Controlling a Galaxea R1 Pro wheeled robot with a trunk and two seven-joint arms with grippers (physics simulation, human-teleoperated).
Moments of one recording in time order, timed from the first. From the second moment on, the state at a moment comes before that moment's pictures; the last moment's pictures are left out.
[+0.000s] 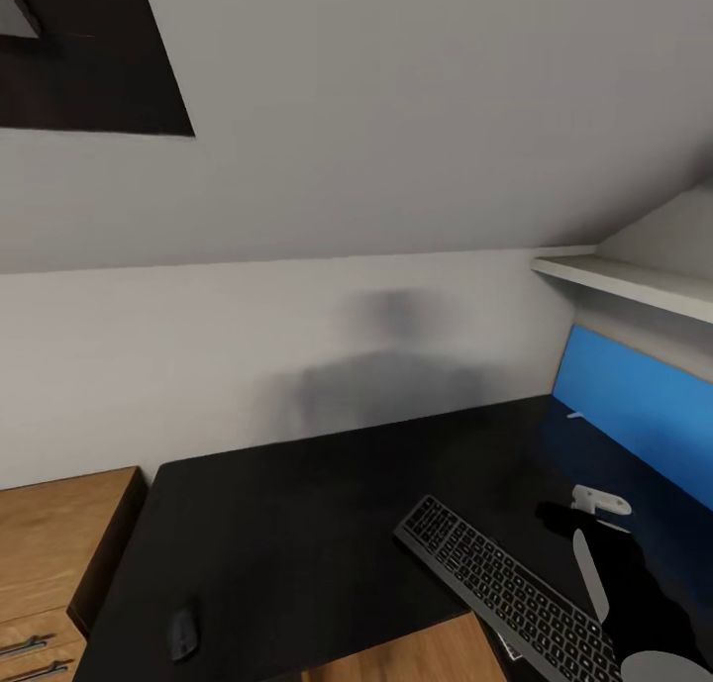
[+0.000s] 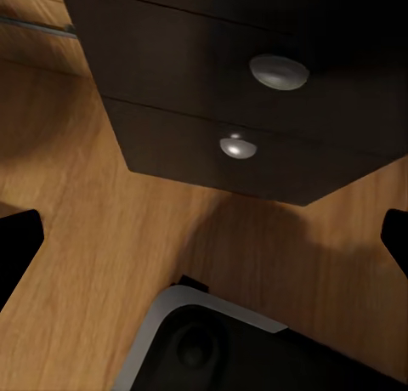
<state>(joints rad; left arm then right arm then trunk) 0.06 0.04 0.10 -0.11 0.47 -0.68 -0.20 -0.46 -0.11 -0.34 -1.01 -0.01 0.52 -0.10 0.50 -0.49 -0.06</state>
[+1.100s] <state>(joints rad) 0.06 0.04 0.10 -0.12 0.47 -0.68 -0.20 -0.46 -0.11 -0.34 -0.94 -0.01 0.38 -0.10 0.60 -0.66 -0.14</state>
